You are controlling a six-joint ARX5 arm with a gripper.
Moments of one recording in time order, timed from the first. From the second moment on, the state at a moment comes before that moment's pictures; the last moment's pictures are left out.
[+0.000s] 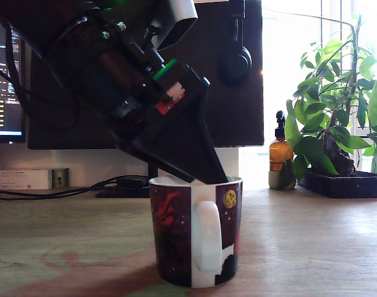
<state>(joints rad) -0.92 1.43 0.79 -0.17 0.18 0.18</state>
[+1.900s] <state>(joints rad) -0.13 0.62 0.45 -0.06 0.26 -0.01</state>
